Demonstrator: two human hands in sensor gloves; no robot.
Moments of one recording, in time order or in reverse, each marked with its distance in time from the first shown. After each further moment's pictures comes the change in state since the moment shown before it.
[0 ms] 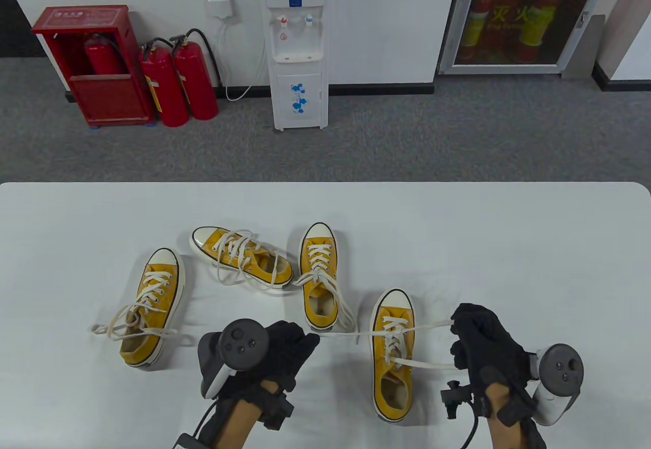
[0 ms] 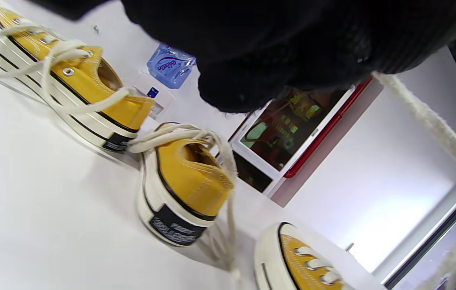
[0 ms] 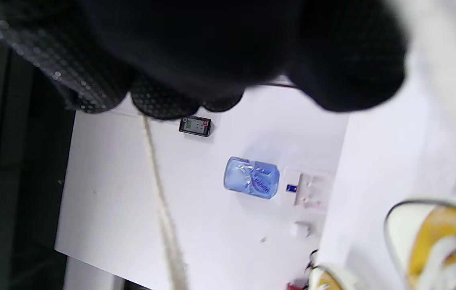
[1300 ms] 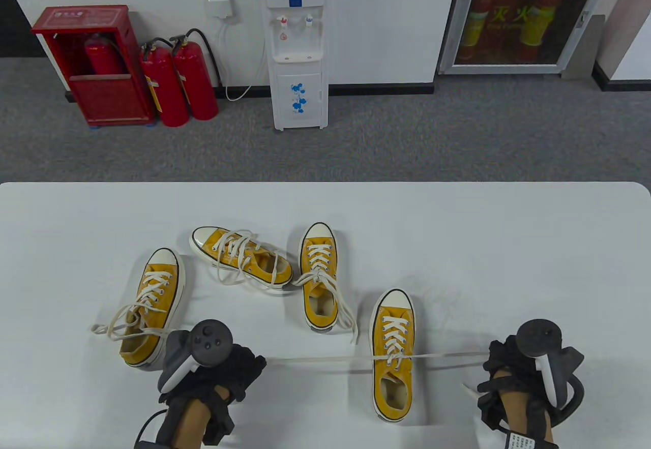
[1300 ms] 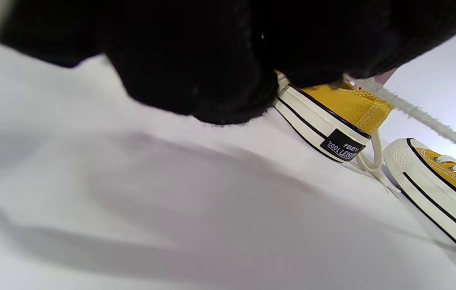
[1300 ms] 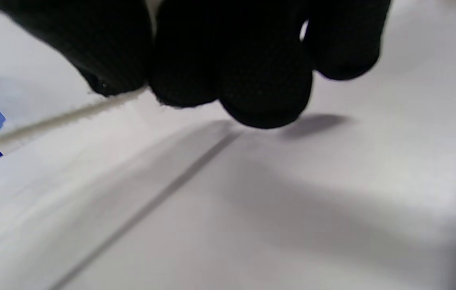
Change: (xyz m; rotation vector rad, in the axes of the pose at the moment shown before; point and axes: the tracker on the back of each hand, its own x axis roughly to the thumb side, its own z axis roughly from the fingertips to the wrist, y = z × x) left_hand -0.086 0.003 0.009 -0.300 0.166 -0.148; right_hand -0.071 -0.039 -0.019 -0.060 0.620 1.023
